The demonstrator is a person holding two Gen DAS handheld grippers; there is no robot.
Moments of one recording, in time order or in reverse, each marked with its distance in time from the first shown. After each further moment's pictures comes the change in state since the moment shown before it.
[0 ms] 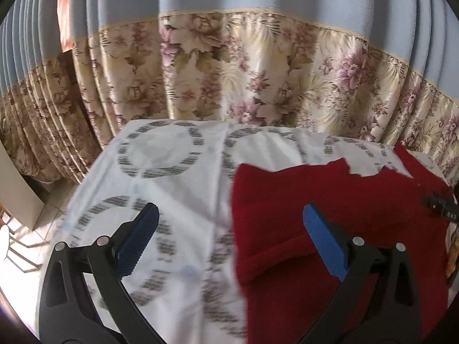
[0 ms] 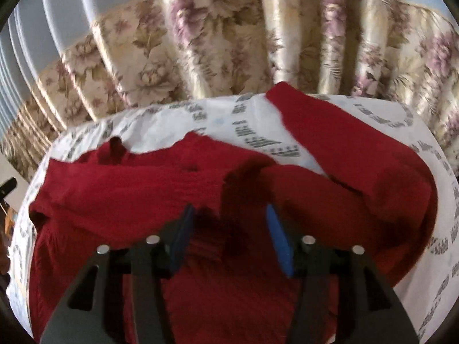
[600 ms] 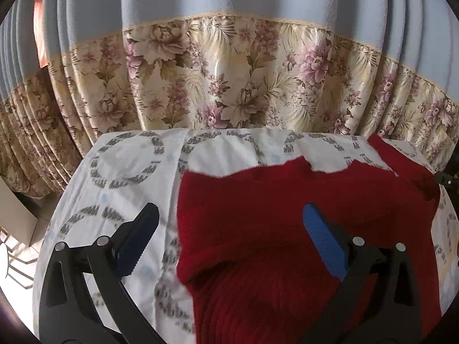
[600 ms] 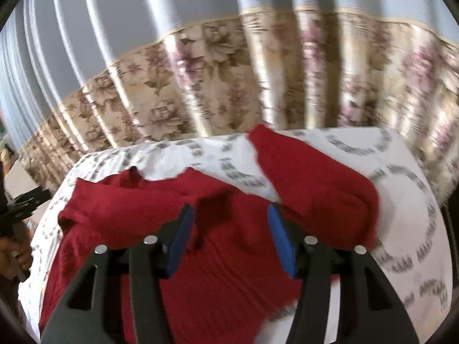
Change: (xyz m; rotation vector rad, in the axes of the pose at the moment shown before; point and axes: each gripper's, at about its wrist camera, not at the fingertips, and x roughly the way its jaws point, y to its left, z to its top) left arm -0.005 -0.056 0.012 0.078 0.004 -0.054; right arm -0.064 -0.039 0.024 -0.032 -0.106 0.108
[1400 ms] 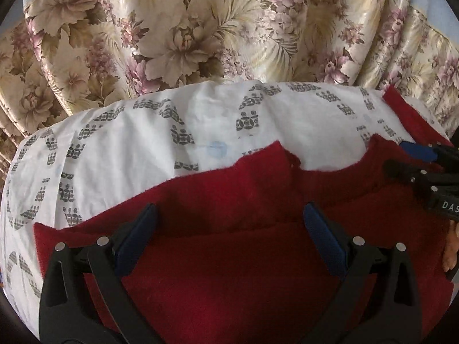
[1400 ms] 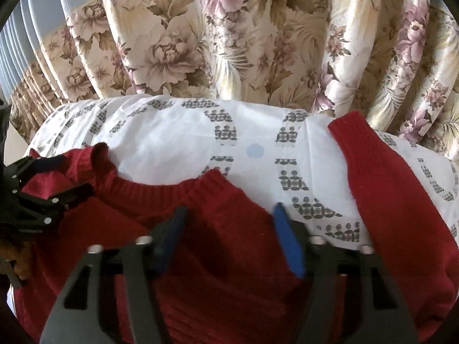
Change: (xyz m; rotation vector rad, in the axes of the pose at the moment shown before) left arm 0.164 -0.080 0.018 0.113 0.258 -0.094; right arm 0.161 0.058 0.021 -0.155 0.223 -0.050
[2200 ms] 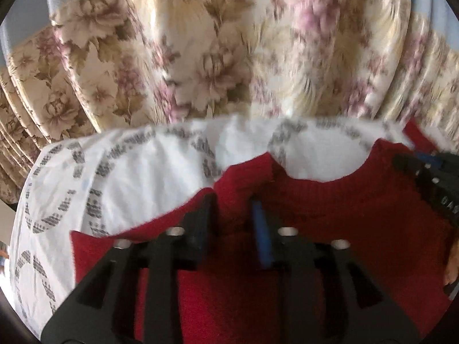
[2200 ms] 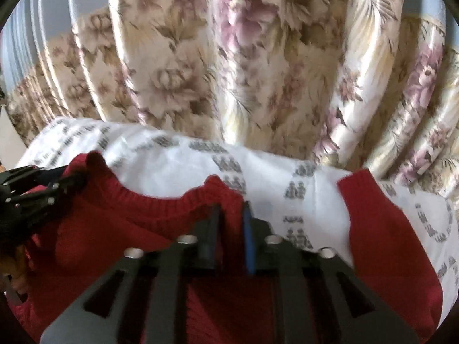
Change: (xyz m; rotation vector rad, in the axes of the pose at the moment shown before) left arm -0.006 0.006 0.016 -0.049 -0.081 0.134; right arm 0.002 0.016 0.038 -0.057 -0.110 -0.048
